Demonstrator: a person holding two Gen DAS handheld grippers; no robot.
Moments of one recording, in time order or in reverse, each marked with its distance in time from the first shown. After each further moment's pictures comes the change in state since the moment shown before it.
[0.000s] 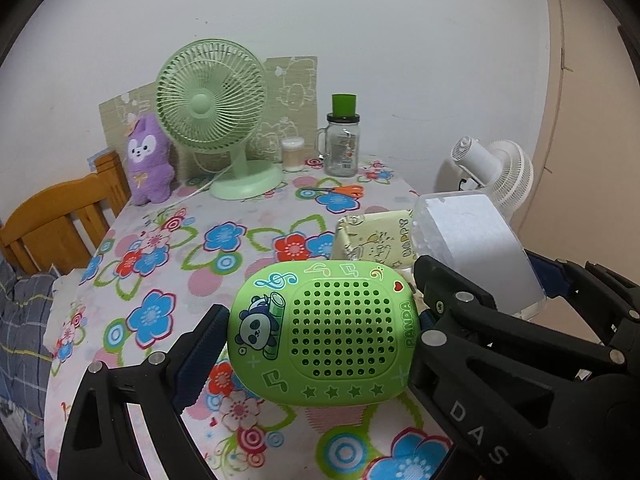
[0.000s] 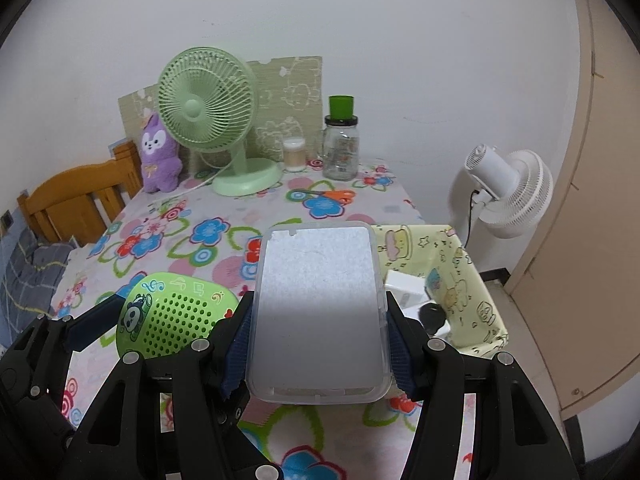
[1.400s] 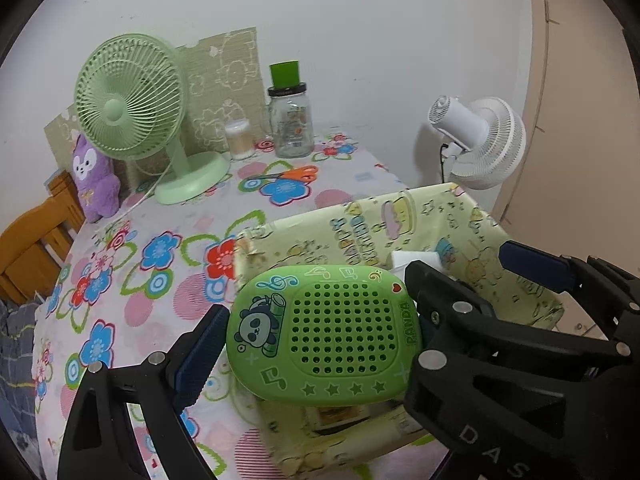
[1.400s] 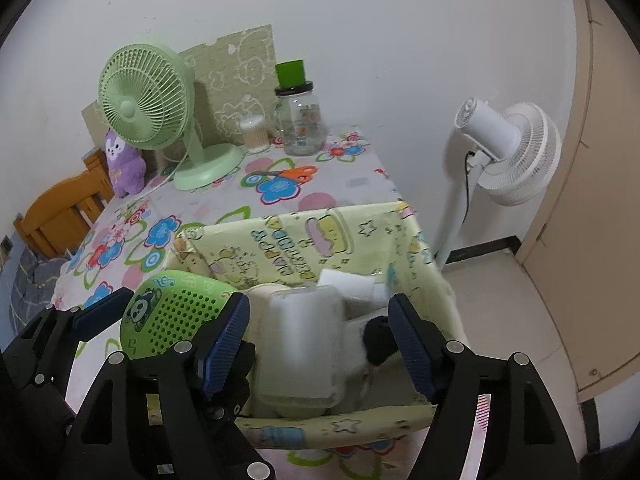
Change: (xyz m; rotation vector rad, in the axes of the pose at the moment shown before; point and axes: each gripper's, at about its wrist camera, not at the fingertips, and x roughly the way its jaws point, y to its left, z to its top) left arm 0.072 -0.071 0.028 0.101 0.103 -0.021; right arm 0.062 -0.091 0.009 0.098 0.092 0.042
